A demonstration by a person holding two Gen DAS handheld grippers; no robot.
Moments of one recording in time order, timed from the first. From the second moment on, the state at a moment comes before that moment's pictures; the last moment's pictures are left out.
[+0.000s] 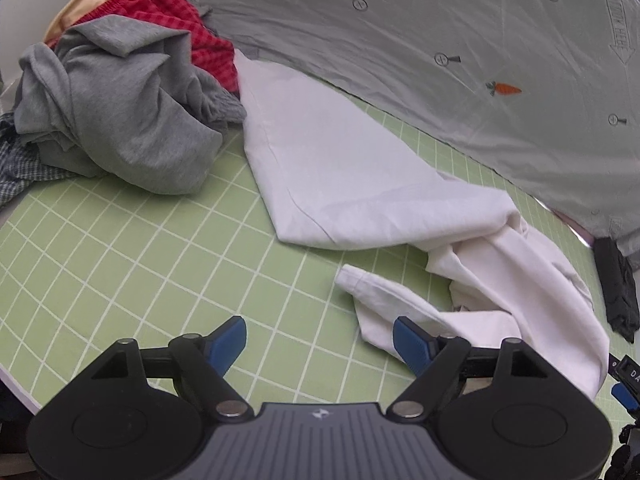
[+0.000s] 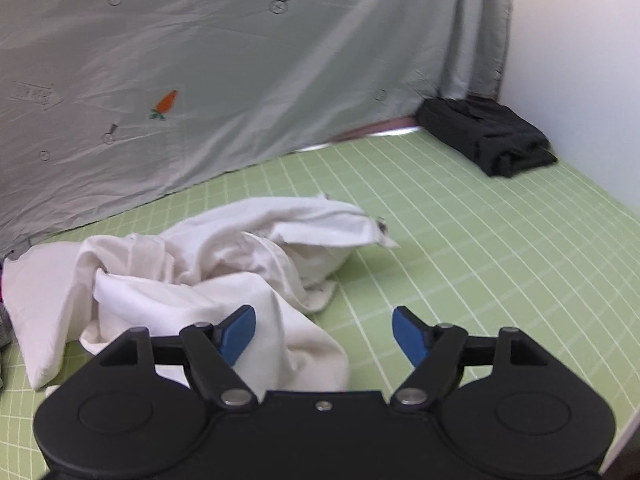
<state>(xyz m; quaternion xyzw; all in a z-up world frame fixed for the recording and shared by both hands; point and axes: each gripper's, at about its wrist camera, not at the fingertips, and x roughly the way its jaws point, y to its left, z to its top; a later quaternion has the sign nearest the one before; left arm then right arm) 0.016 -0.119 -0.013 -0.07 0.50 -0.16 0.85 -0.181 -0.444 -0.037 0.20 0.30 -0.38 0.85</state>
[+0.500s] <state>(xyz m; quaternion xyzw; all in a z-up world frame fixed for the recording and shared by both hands) 0.050 -0.186 -0.058 -0.19 0.55 -0.19 0.79 -0.225 -0.472 -0.040 0.20 0.31 -0.43 0.82</state>
